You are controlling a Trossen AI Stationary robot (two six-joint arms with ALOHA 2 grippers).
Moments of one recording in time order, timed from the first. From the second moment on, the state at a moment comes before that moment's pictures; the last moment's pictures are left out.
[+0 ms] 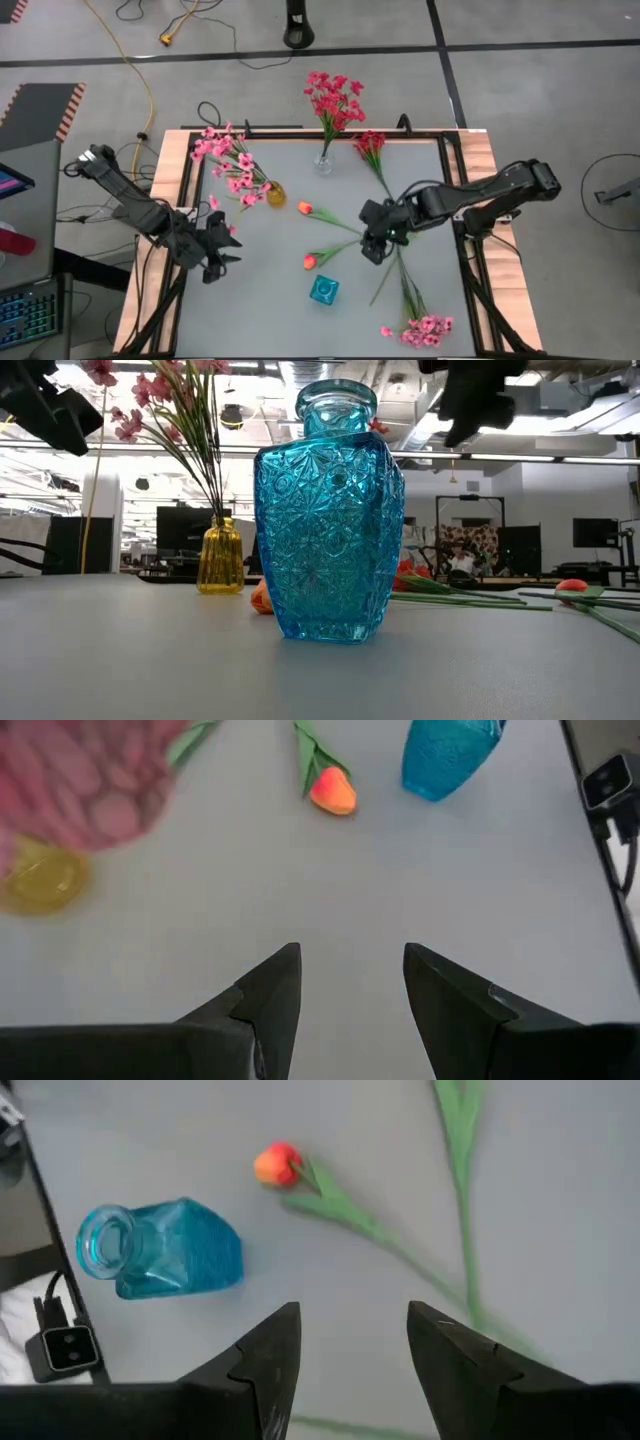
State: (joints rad) left arm -0.68 0.84 0.65 -0.70 -0.43 -0.69; right arm 0.25 1.43 1.22 -0.80 0.10 0.77
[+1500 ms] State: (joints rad) left arm -0.70 1.09 0.65 -0.44 -0.46 -0.57; right arm 0.58 1.82 1.14 -1.05 -0.12 1.34
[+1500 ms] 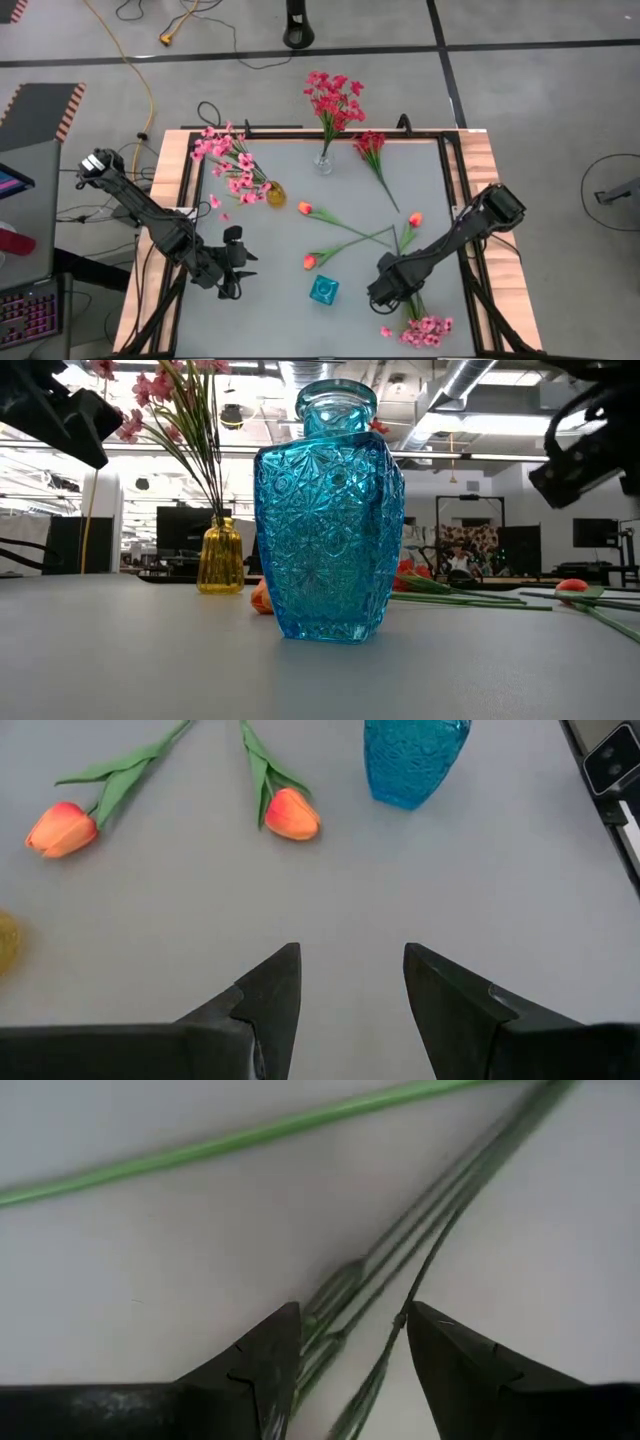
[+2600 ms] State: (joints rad) left arm -0.70 1.09 0.65 -0.43 -0.48 -0.57; right arm 0.55 1.82 1.16 -1.03 -0.13 1.21
